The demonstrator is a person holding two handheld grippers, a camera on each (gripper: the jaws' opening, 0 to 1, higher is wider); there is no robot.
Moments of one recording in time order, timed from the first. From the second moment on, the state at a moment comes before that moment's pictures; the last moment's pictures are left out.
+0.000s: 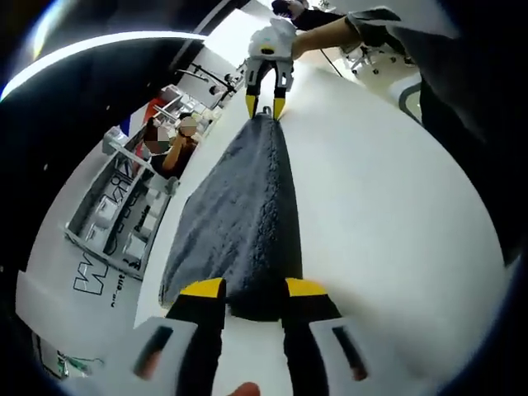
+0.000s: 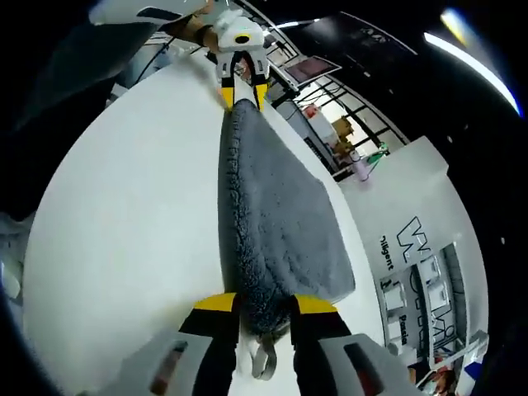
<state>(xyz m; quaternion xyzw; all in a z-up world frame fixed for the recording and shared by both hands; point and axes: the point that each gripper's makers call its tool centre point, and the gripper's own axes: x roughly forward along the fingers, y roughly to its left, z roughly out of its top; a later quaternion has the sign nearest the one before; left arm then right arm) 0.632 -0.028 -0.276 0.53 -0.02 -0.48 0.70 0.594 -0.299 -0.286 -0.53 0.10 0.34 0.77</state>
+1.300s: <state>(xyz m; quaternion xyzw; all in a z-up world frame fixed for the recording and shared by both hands) 0.607 -0.022 -0.255 0.27 0.09 -0.58 0.76 0.552 -0.279 -0.270 -0.41 0.10 0.43 0.80</state>
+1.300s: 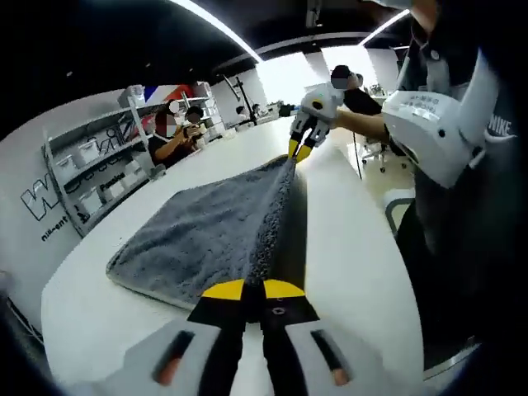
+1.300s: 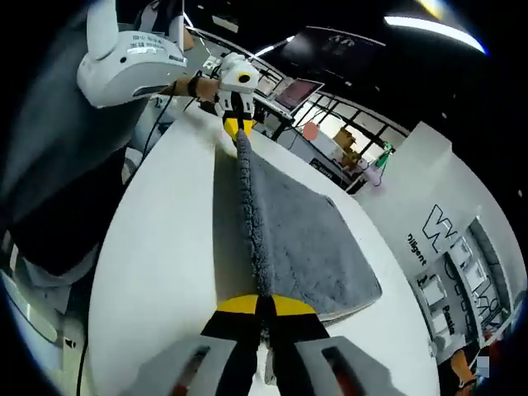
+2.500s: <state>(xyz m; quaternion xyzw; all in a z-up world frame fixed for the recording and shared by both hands) 0.629 -0.023 -0.227 0.15 0.17 -0.60 0.76 0.563 -0.260 -0.232 -0.34 0.08 0.47 0.81</state>
